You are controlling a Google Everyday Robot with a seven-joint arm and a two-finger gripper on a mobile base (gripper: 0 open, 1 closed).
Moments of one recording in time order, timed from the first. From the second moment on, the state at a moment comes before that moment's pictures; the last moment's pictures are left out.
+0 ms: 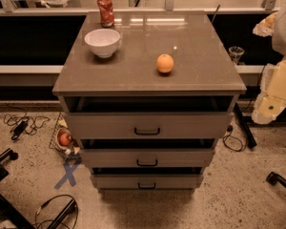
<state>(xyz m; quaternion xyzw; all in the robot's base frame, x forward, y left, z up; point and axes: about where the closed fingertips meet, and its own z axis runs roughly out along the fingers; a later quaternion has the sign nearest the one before) 0.438 -0.213 0.990 -0.60 0.78 -0.05 0.18</state>
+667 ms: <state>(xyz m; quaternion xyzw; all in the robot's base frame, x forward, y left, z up) 0.441 -0.211 0.974 -0.59 0.78 -0.04 0.20</state>
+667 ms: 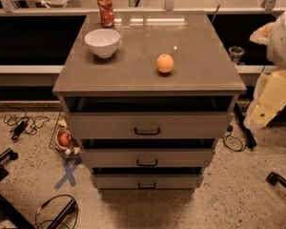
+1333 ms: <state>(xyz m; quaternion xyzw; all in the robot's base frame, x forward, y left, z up) 0.403 -0.182 0.829 -0.58 0.76 0.06 0.29</state>
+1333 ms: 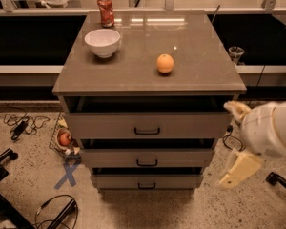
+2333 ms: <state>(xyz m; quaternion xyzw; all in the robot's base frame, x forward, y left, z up) 0.439 -0.173 0.792 -0.56 0.75 0.04 0.35</state>
